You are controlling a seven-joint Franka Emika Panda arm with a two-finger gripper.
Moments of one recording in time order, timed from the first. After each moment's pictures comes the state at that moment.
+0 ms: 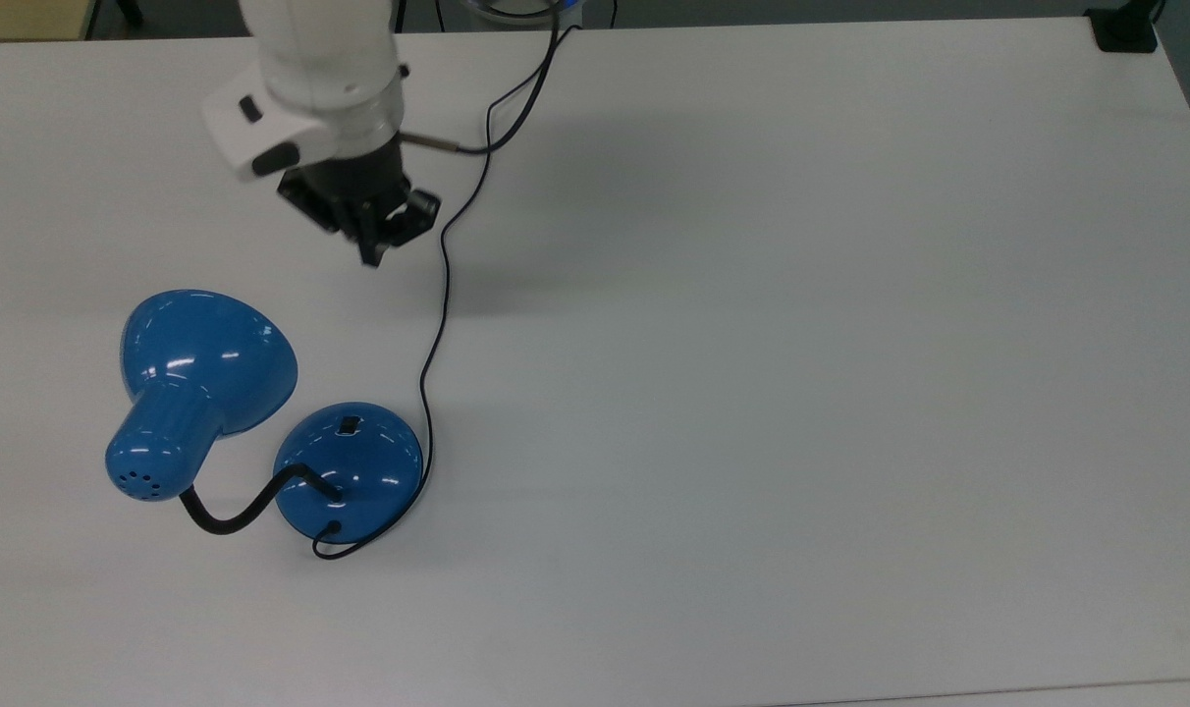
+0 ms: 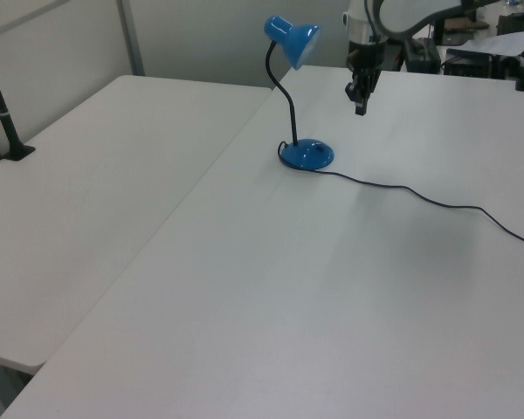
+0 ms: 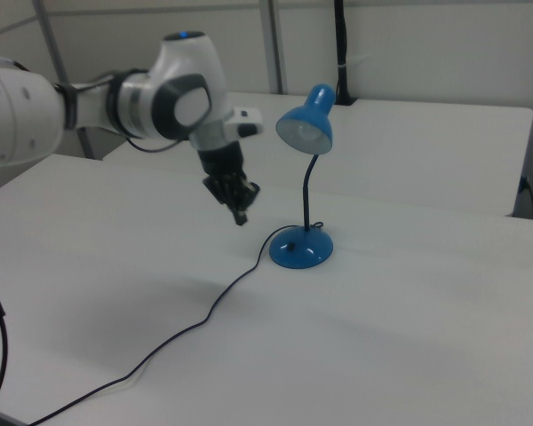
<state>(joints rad) -0.09 0.29 -0.01 -1.63 -0.09 2.00 0.11</state>
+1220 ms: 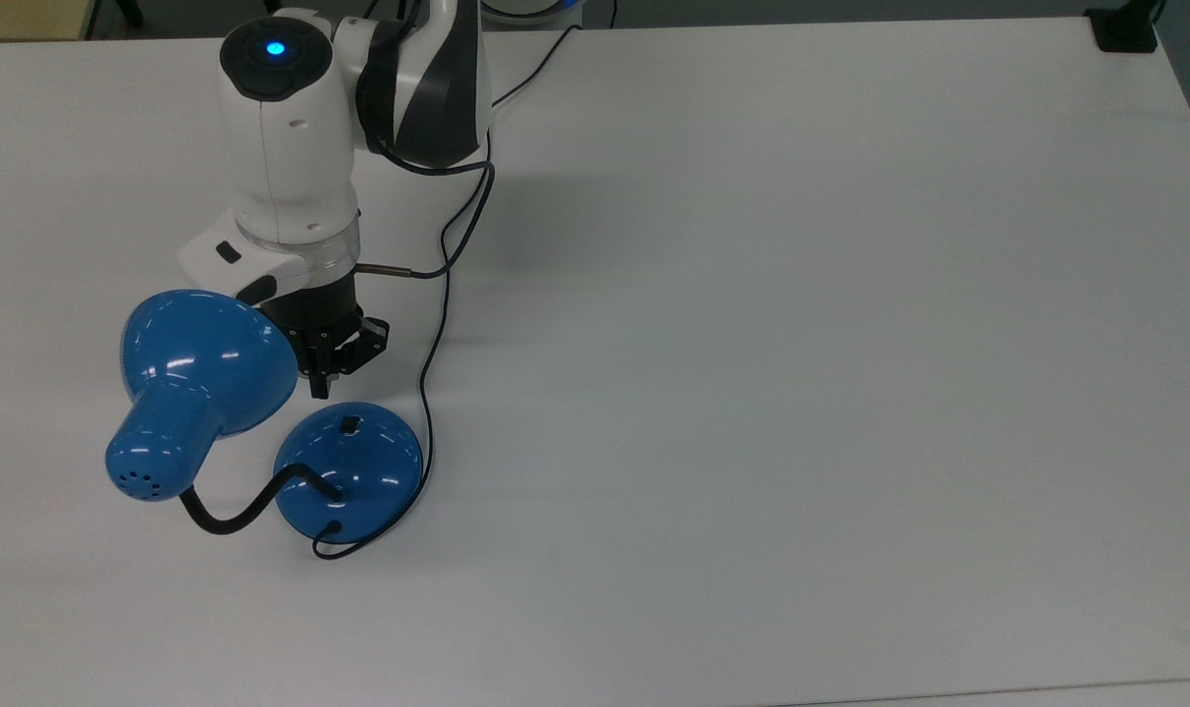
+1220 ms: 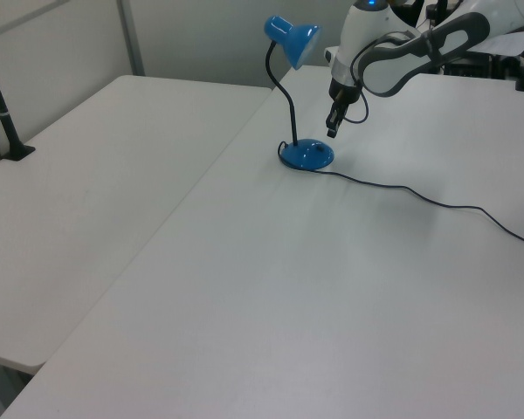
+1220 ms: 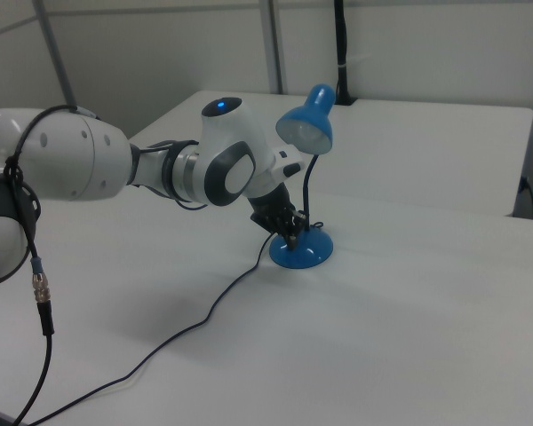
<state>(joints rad) -0.15 0.50 -0.01 -1.64 -0.14 2.43 -0.09</state>
